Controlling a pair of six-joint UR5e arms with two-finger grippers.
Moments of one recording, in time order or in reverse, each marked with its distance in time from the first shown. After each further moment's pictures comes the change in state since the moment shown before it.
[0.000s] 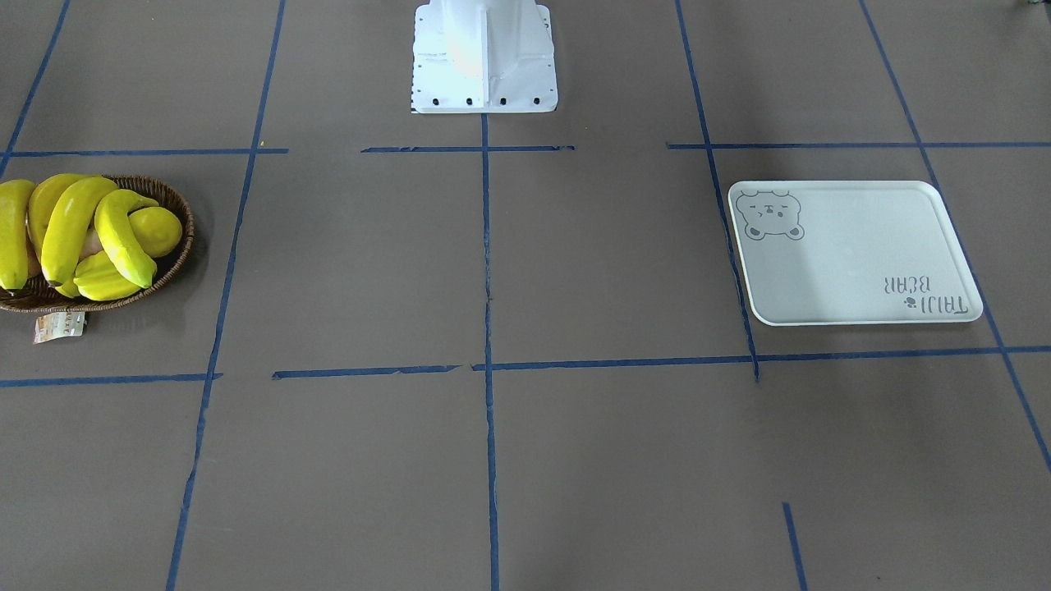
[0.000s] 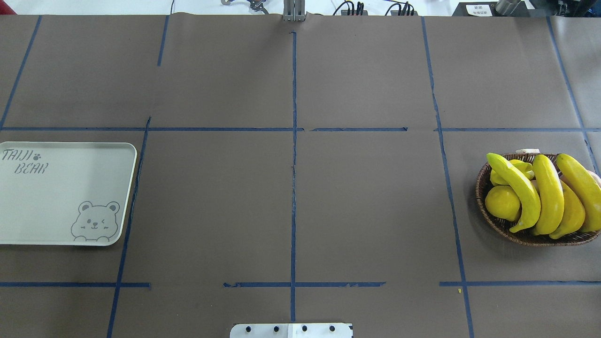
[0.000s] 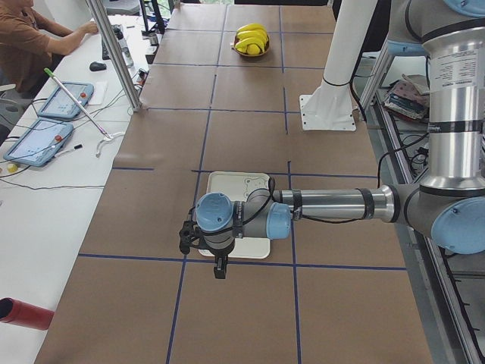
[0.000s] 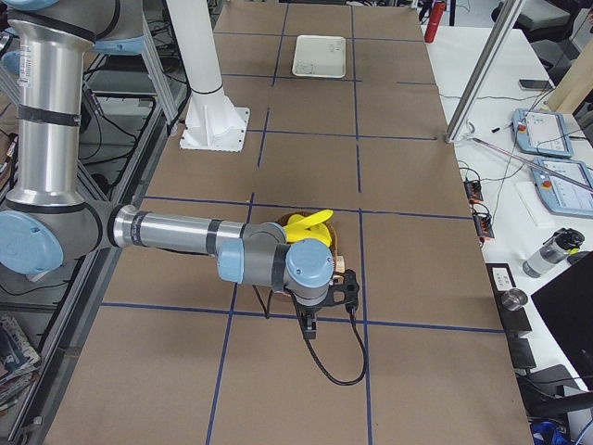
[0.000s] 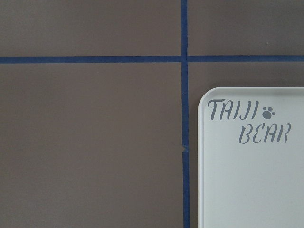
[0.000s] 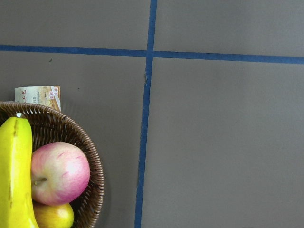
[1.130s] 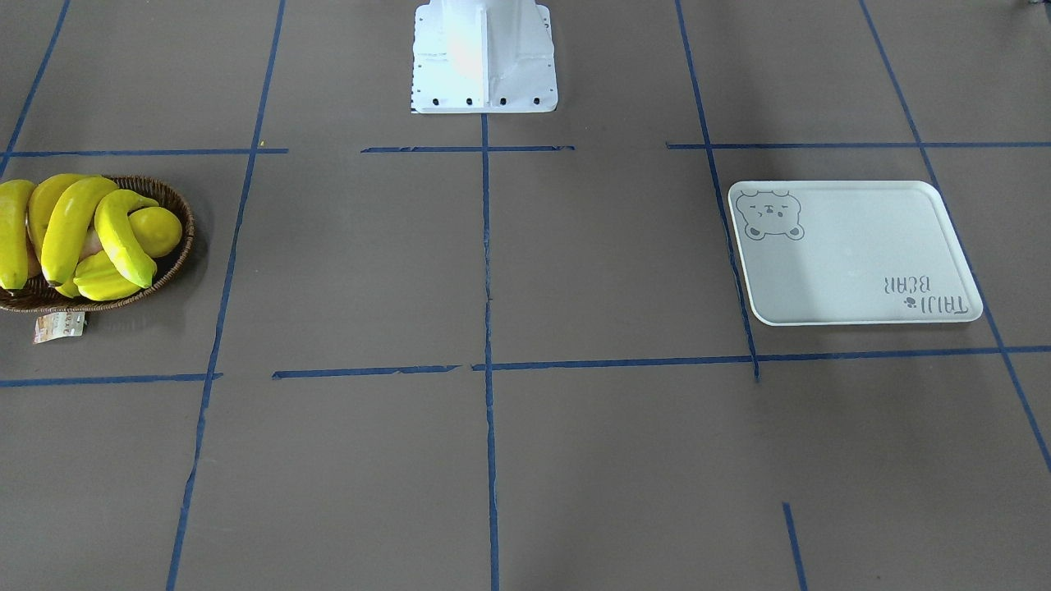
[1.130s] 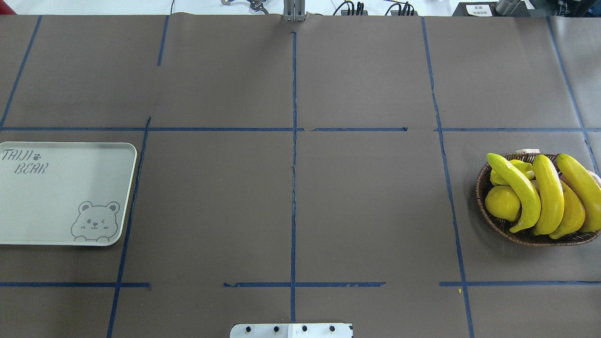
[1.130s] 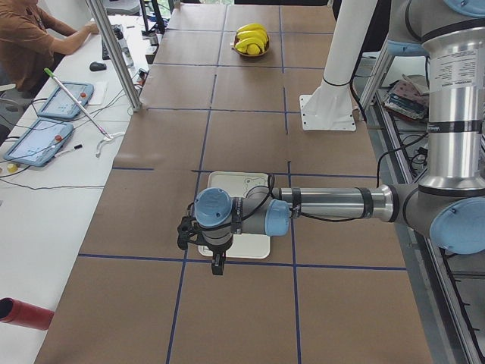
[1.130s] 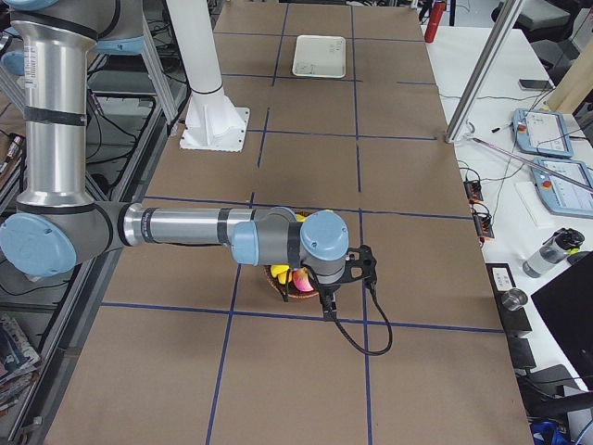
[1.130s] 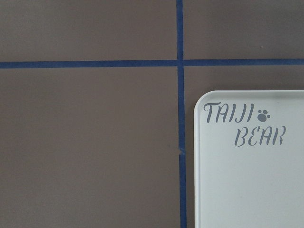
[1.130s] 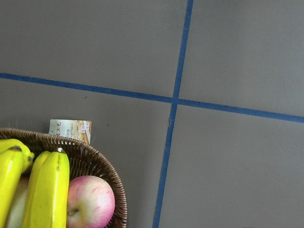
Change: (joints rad) left arm 0.000 -0.008 -0.017 -0.001 0.000 -0.007; right arm -0.006 0.067 0.066 0.000 -0.007 0.002
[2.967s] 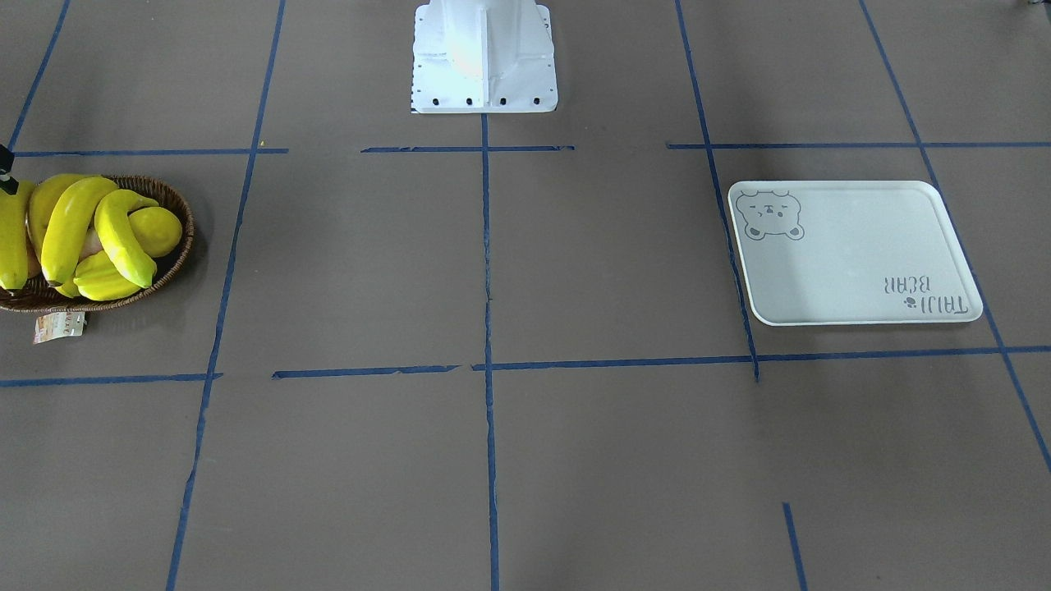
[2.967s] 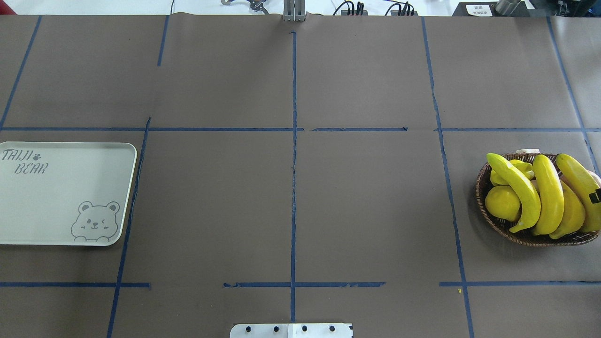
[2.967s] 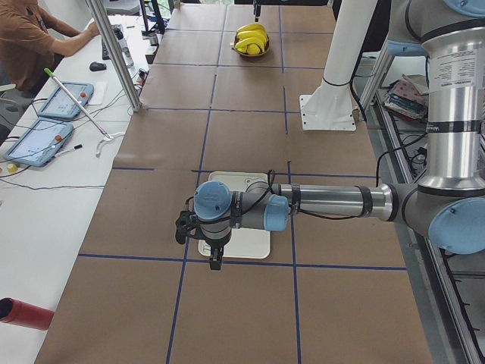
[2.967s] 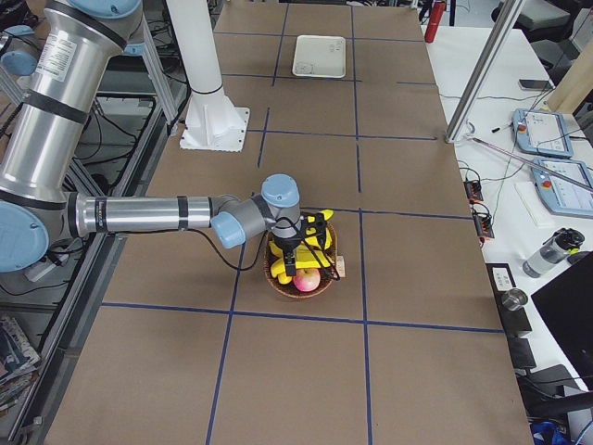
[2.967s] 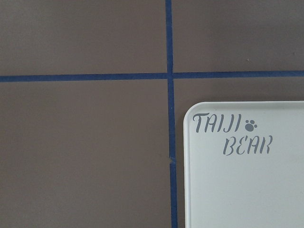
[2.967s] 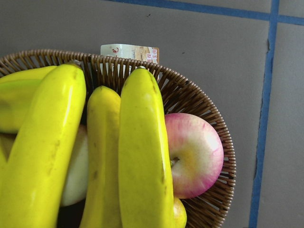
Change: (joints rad) left arm 0.001 -0.002 -0.019 0.000 0.000 -0.019; right arm -0.508 -0.291 0.164 0.500 -0.213 0.646
